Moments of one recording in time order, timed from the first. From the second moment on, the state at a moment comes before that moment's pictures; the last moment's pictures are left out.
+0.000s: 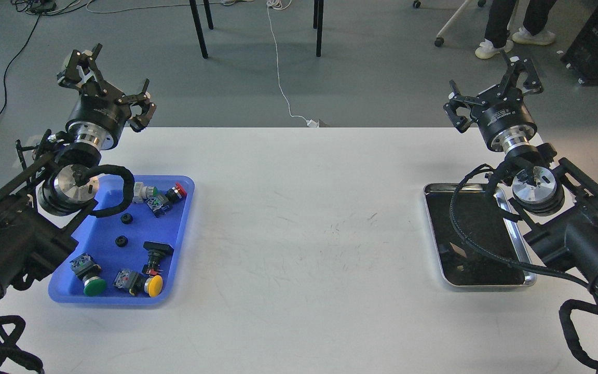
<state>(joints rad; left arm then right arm) -0.72 0.36 -0.84 -0.79 -0.12 -0.18 -0.36 0.76 -0.25 0.93 0.60 0.12 0.34 0.26</state>
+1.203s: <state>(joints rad) -0.59 0.92 -0.70 -1.34 1.09 -0.26 -0.39 0.77 -0.26 0.92 0.62 0.12 0.35 0.26</state>
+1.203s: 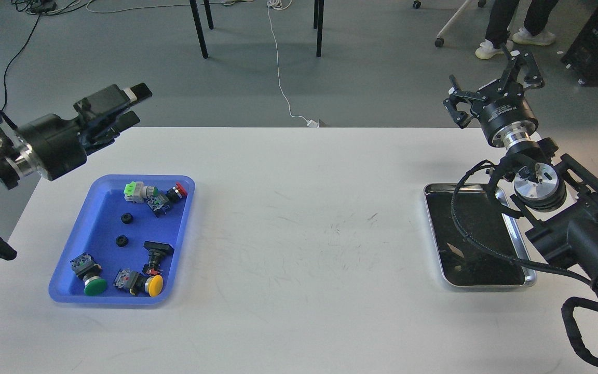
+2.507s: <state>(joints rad) -0.55 0.90 -0.25 -1.06 1.86 0.14 -0.41 0.78 -0.26 0.89 0.63 0.11 0.34 0.25</state>
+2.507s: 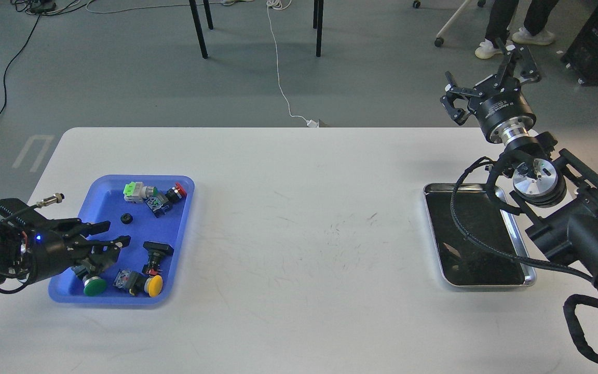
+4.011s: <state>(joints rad) -0.55 0.81 -0.25 -0.93 1.89 0.14 -0.42 0.78 -0.27 0.89 0.63 0.11 0.34 0.25</state>
